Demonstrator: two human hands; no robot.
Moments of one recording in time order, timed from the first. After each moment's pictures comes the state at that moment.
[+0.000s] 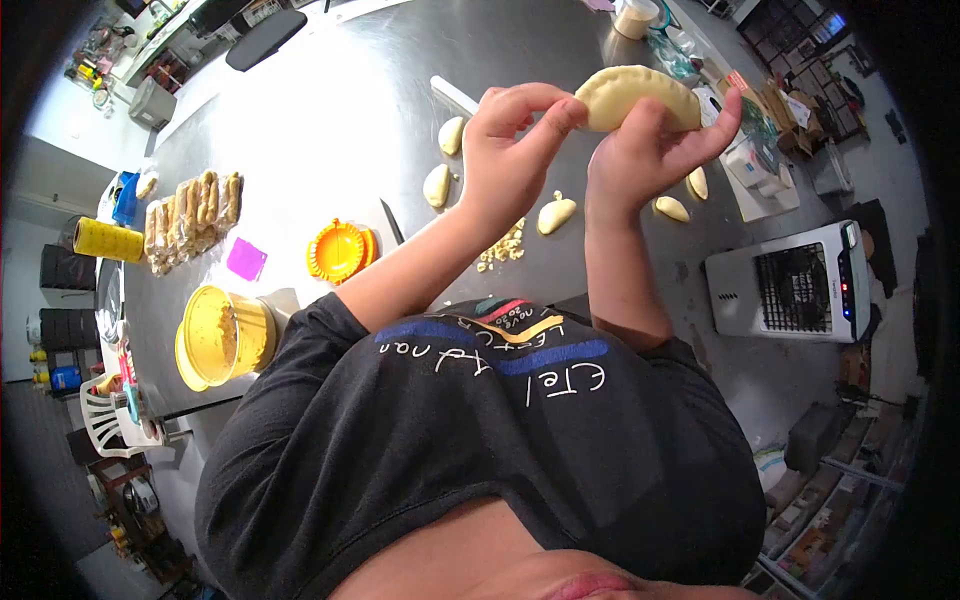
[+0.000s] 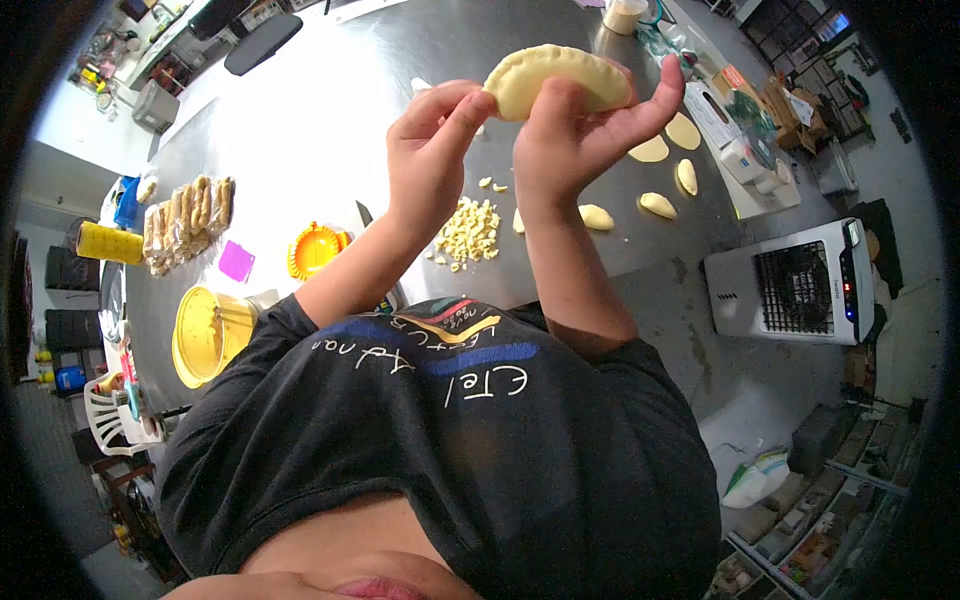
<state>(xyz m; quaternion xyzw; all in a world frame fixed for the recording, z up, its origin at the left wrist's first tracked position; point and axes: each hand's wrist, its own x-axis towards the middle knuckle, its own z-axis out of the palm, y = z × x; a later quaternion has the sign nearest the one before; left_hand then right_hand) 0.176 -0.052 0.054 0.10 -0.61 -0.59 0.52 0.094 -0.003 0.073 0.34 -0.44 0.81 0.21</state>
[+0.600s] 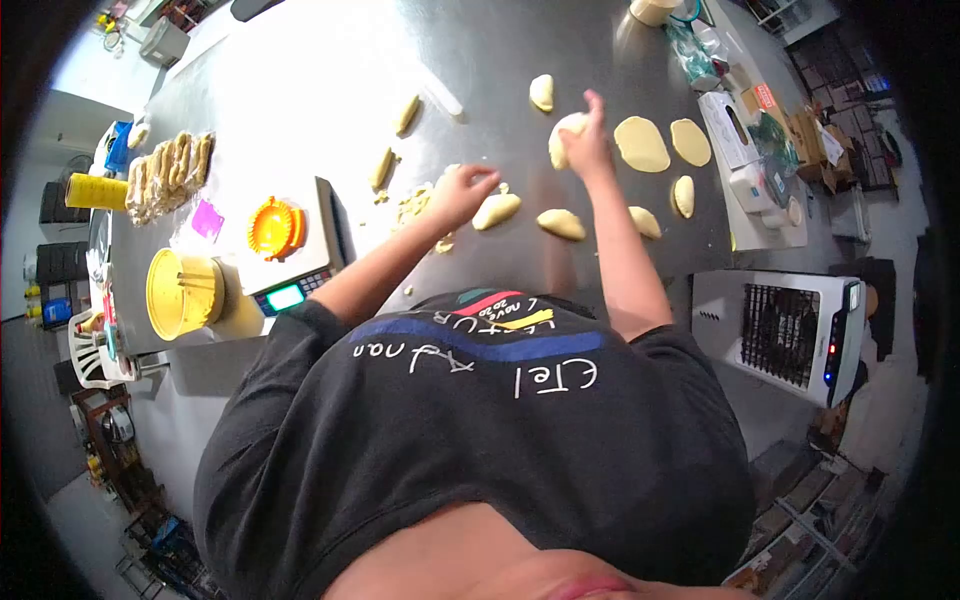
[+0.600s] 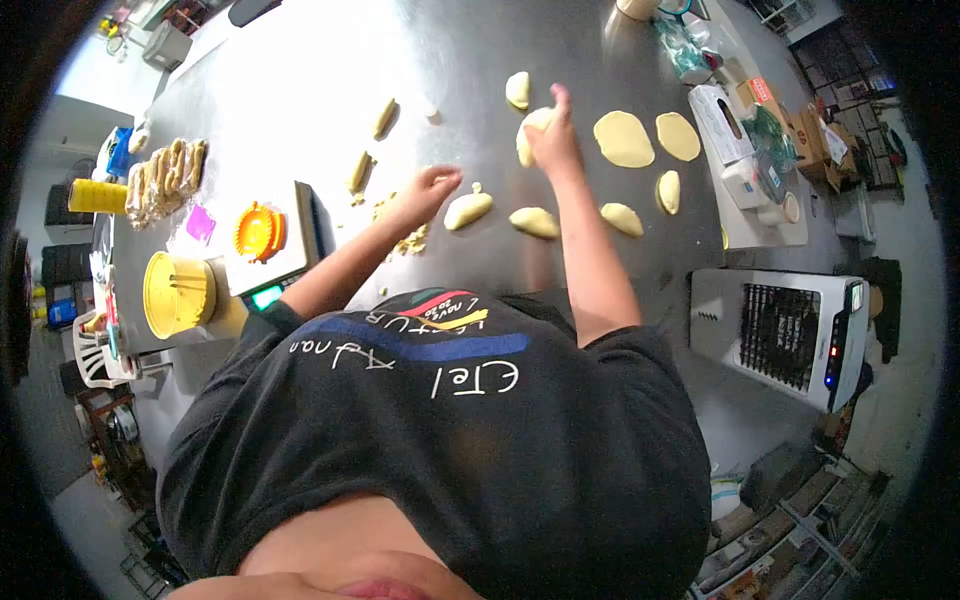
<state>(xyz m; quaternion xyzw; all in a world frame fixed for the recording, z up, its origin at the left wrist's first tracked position) 0.090 -0.062 -0.155 0.40 -0.77 -0.48 0.16 -0.134 -0.003 -0.125 0.44 -0.79 0.41 -0.11</state>
